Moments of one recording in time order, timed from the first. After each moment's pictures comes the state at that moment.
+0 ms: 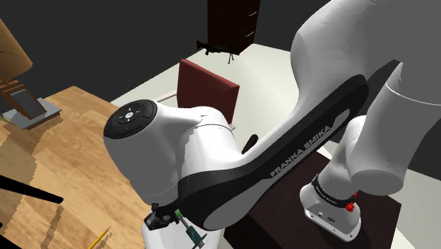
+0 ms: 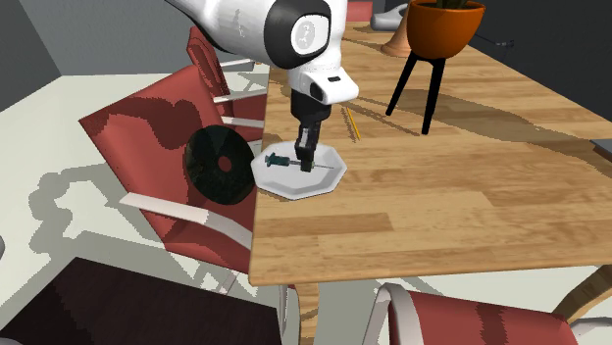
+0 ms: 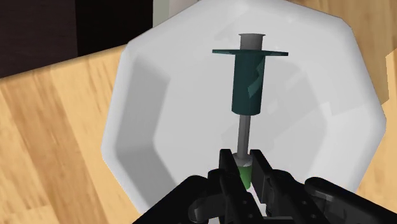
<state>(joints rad) 0.36 0.10 0.71 -2.12 -0.05 2.14 1.08</state>
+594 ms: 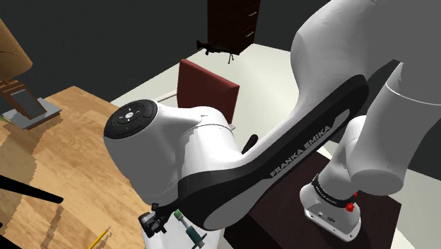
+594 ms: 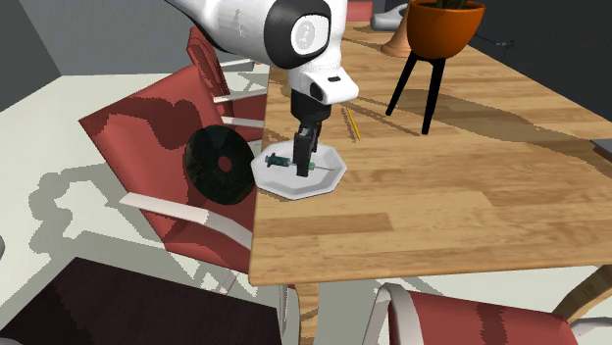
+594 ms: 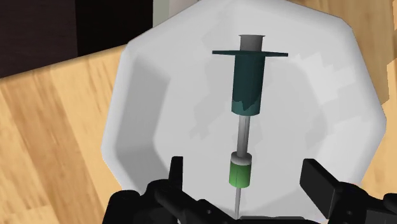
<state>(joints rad) 0.36 0.10 0.71 -2.12 -0.05 2.14 1.08</state>
